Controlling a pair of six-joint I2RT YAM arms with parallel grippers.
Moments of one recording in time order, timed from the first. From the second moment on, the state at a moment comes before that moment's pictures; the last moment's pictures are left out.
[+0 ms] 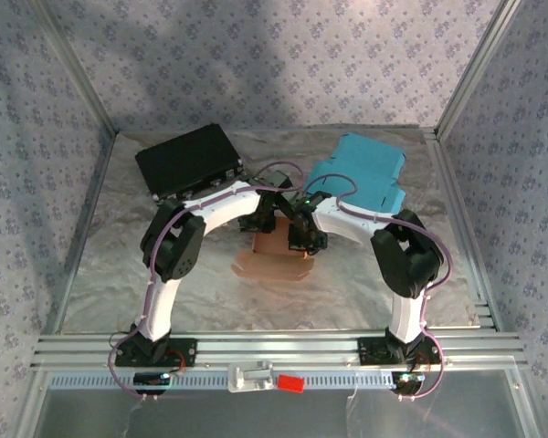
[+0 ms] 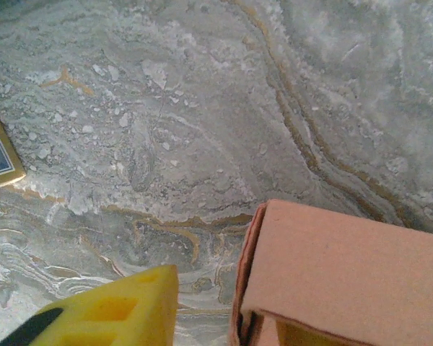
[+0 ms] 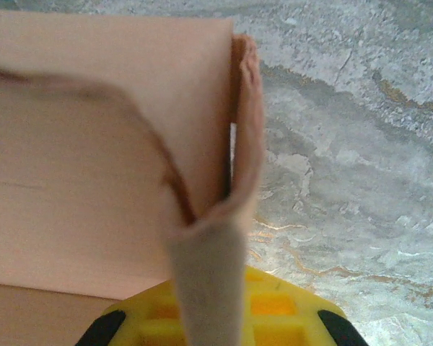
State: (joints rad) left arm -0.74 2.09 1.62 -0.98 -0.23 -0.68; right arm 0.72 1.85 1.28 -0.86 0.09 0.78
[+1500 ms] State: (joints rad) left arm -0.38 1.44 1.25 -0.95 0.13 -0.68; right arm 0.54 1.76 1.21 -0.92 -0.20 1.39
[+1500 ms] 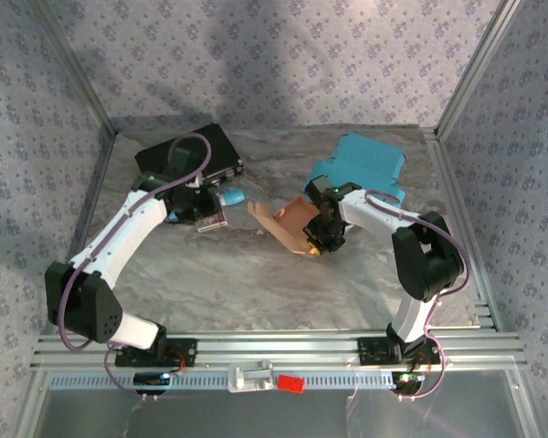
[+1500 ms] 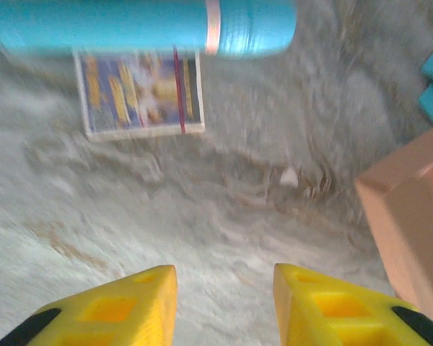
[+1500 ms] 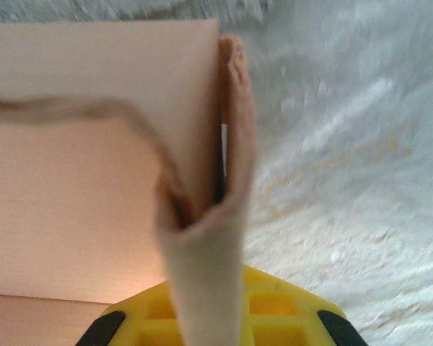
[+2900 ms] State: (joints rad) left arm -0.53 1.61 0.98 -0.46 0.44 -0.91; right arm 0.52 1.65 1.41 -0.91 -0.17 0.94
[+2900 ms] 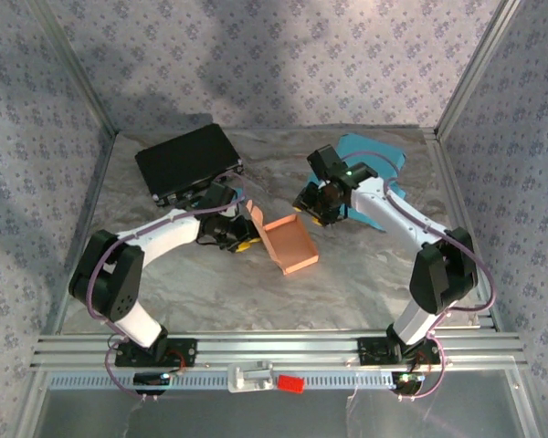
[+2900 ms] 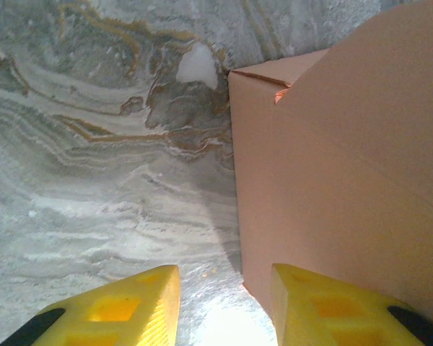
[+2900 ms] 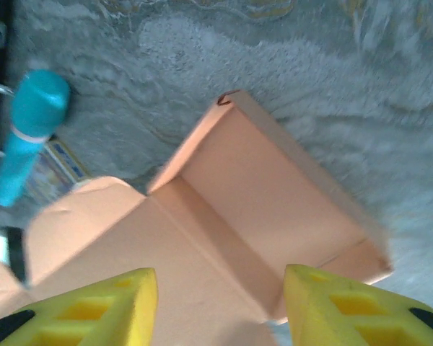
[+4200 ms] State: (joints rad) left arm -0.50 2.03 1.48 -0.57 0.57 -0.81; right arm 0.67 1.63 1.01 -0.53 -0.45 1.07
